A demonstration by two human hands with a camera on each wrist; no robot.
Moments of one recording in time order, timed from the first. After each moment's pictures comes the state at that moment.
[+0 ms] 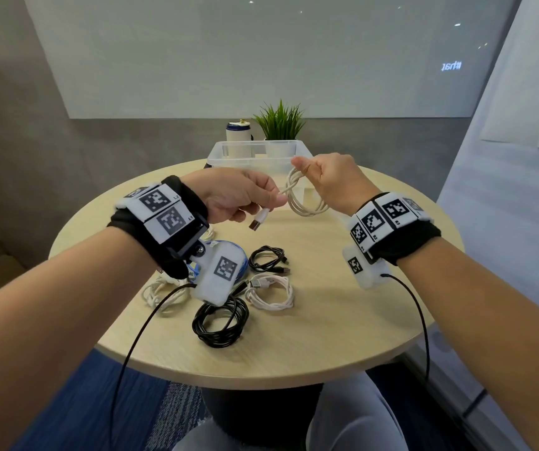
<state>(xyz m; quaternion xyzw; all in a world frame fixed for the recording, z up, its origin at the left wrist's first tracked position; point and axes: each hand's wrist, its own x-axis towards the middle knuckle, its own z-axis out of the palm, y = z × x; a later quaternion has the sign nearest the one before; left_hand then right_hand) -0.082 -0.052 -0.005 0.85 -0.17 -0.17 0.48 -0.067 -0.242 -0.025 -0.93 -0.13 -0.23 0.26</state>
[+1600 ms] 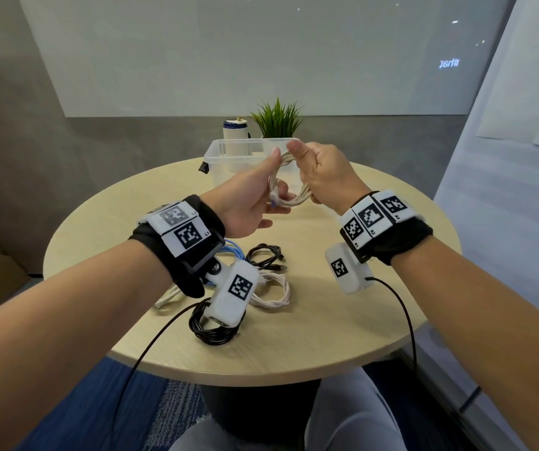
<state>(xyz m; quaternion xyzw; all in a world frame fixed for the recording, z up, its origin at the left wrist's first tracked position) -0.087 -0.078 -0.022 0.72 -0.12 -0.19 0.66 -0.070 -0.231 -0.024 -0.84 -0.19 -0.23 0.45</state>
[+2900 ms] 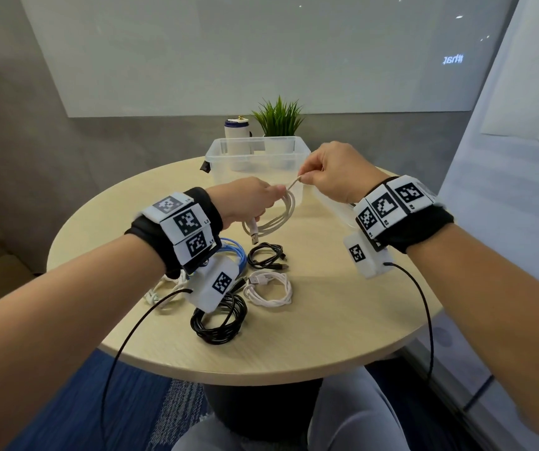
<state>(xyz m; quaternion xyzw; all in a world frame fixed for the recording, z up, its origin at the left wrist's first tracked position) -0.088 -0.077 -0.020 0.93 -0.13 -0.06 0.34 -0.076 -0.245 -0.009 -0.95 -0.12 -0.16 0.25</state>
